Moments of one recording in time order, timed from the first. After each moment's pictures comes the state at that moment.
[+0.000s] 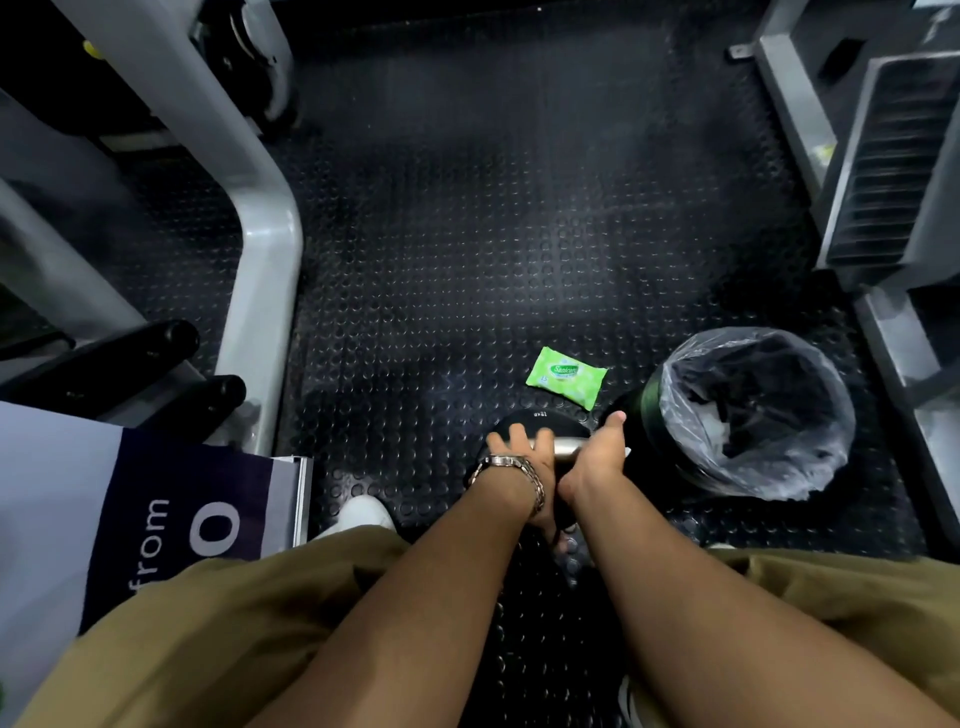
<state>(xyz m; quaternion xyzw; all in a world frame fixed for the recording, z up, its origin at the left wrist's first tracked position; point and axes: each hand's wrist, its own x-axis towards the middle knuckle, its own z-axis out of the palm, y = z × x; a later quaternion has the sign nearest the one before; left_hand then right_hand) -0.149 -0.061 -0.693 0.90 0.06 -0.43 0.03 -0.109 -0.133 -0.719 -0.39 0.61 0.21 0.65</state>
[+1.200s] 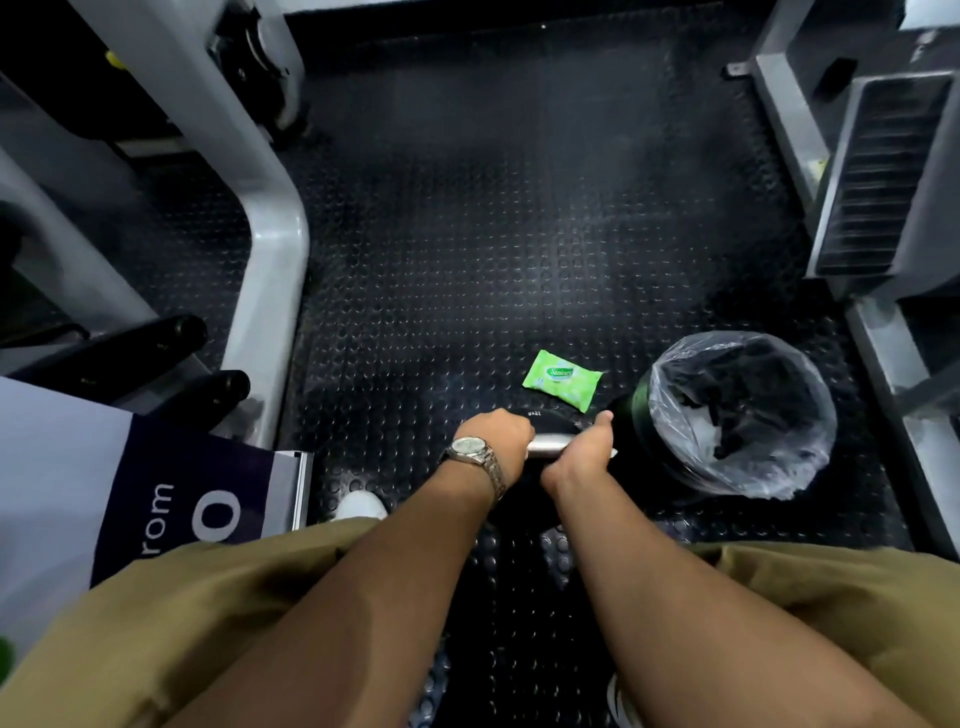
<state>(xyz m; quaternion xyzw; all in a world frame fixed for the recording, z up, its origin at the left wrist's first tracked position) -0.138 -0.032 -0.666 0.96 -0.02 -0.29 0.02 -0.108 -0.130 -0.707 -0.34 0.56 0.17 0.74</state>
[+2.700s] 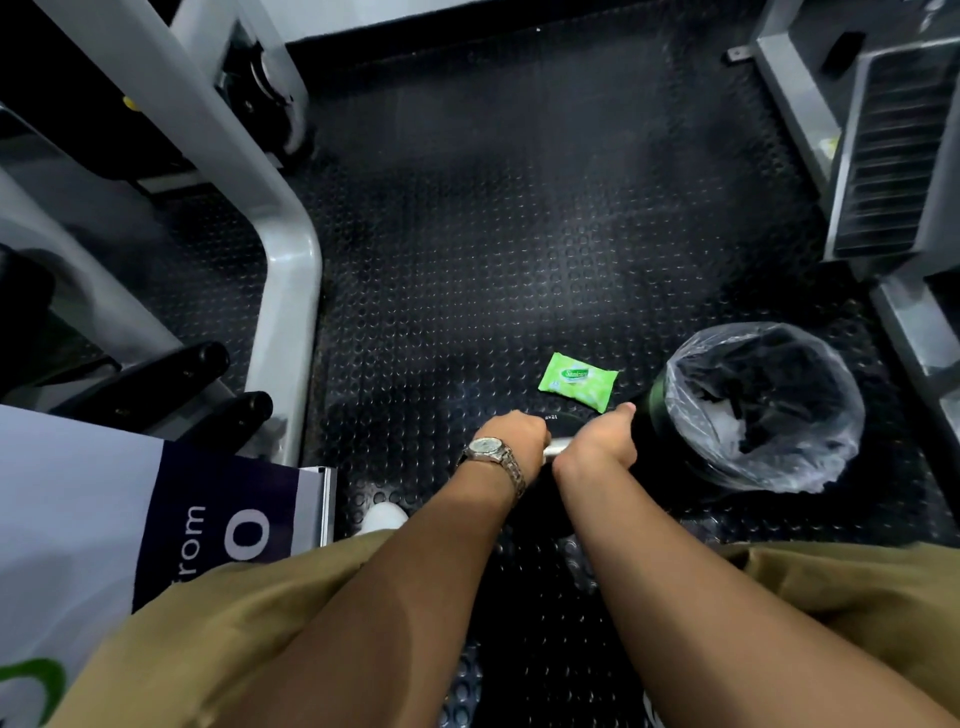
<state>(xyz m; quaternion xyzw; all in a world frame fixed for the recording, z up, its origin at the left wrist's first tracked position) -0.131 -0.031 -0.666 0.96 -0.02 -0.29 0.05 -0.094 -0.120 -0.709 -0.42 0.62 0.09 0.66</state>
